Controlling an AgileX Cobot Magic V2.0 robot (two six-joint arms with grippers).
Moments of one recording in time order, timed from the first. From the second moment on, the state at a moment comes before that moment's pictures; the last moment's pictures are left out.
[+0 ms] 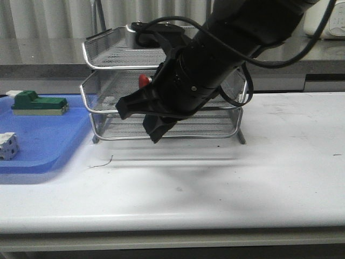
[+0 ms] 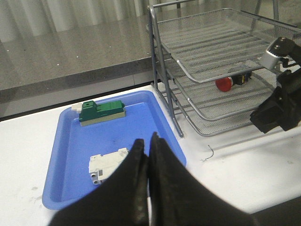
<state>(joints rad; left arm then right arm) -0.08 0.07 -0.44 -0.25 0.63 0.37 0.62 1.88 -1.18 0.56 0.15 -0.51</state>
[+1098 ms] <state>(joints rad) -0.08 0.07 -0.44 -0.25 0.63 0.37 0.46 1.55 -1.24 0.16 0.71 -0.21</state>
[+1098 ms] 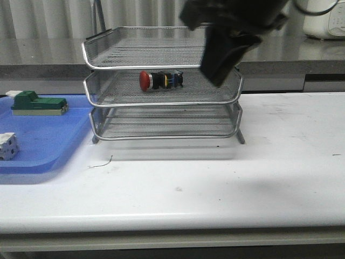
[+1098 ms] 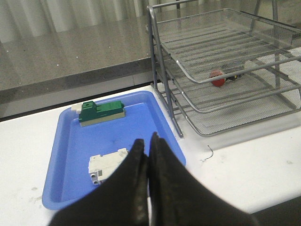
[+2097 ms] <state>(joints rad) -0.08 0.07 -0.44 -0.25 0.63 0.37 0.38 0.60 -0.50 -0.01 0.52 -0.04</state>
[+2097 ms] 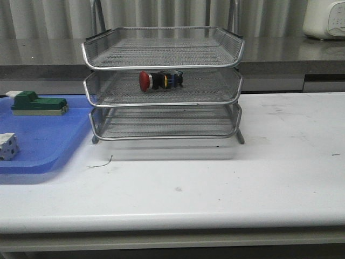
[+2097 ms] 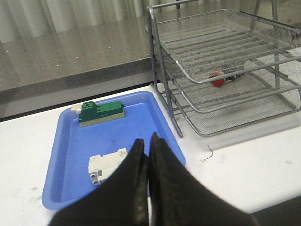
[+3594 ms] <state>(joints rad) -0.08 0.01 -0.34 -0.12 0.46 0.21 0.38 0.24 -0.43 -0.01 0.51 -0.04</state>
